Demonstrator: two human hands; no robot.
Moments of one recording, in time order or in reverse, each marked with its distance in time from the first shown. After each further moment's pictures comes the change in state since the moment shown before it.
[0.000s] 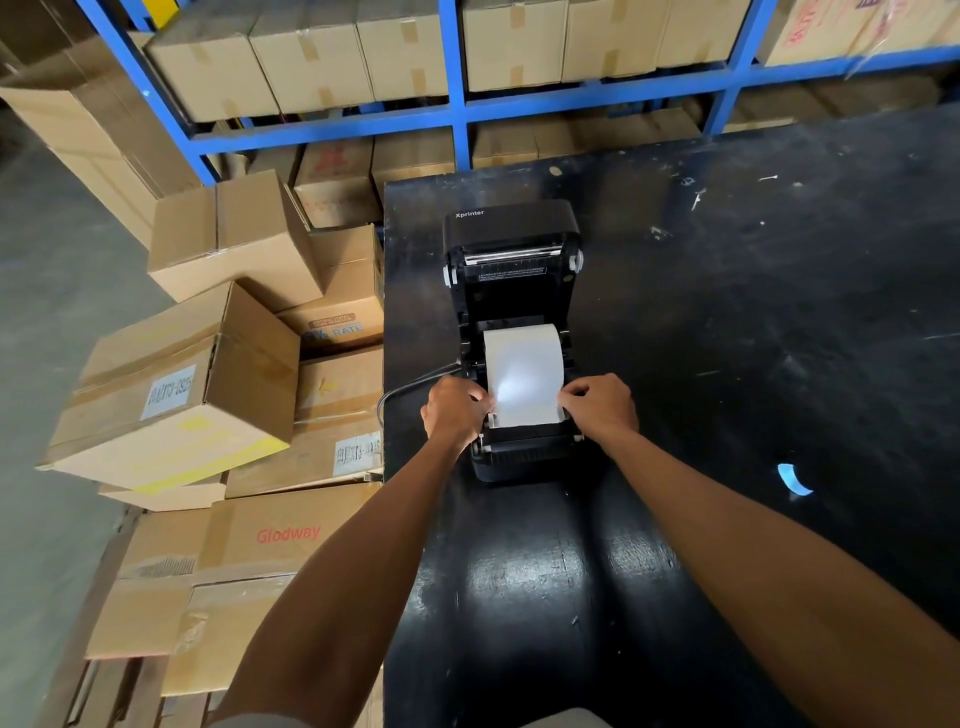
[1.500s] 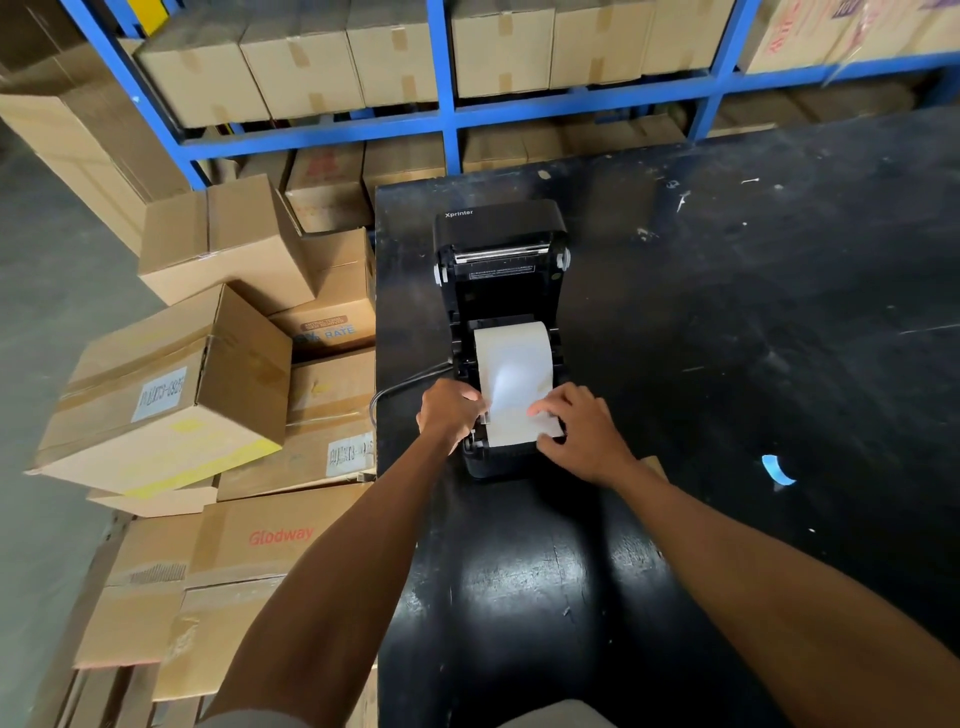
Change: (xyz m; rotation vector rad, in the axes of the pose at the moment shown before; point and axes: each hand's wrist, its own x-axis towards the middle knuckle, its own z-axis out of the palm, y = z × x) left_hand -0.005 0.000 -0.001 -0.062 -0.079 -0.047; right_hand -0.019 0.045 0.014 -0.255 -0.055 -0.646
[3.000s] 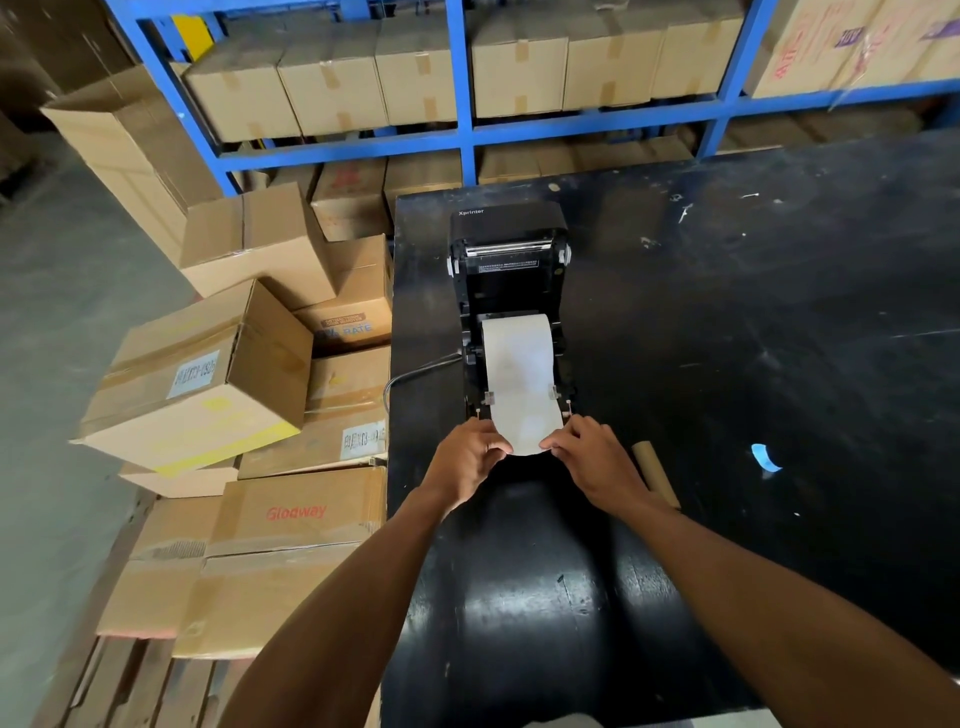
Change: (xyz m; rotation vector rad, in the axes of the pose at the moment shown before) left_hand -0.085 -0.053 0.009 0.298 -0.074 0.689; right_hand -0.070 -0.017 -0.005 -0.128 0.022 -0.105
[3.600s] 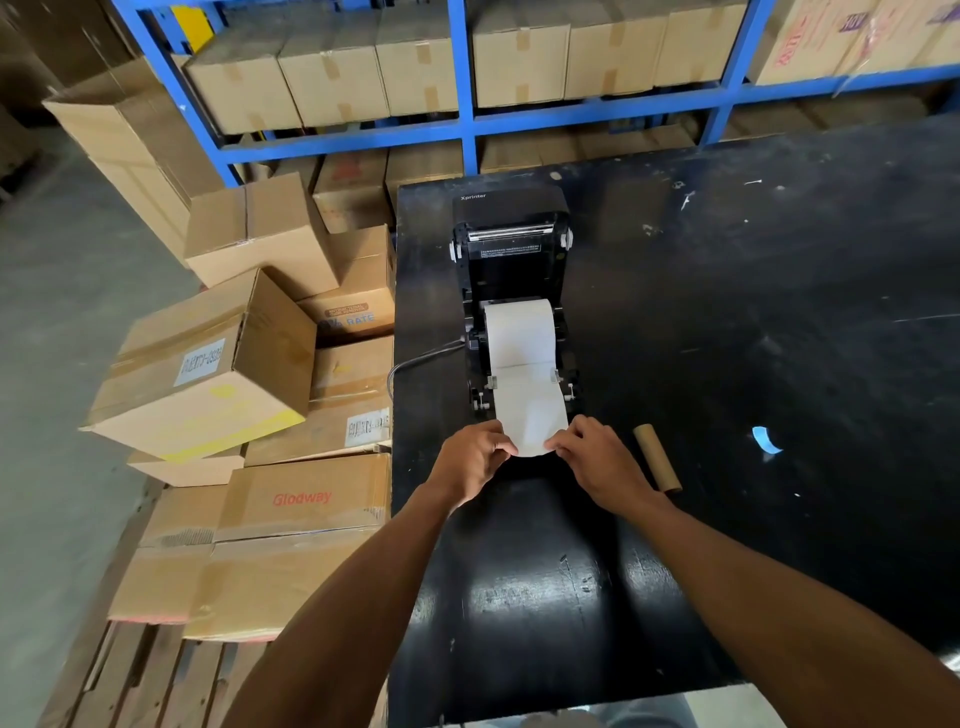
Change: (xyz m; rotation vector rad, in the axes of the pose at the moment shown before) left_hand -0.016 0.001 0.011 0.029 -0.082 -0.036; right_hand -0.022 -0.002 0.012 0.037 -0.045 0.048
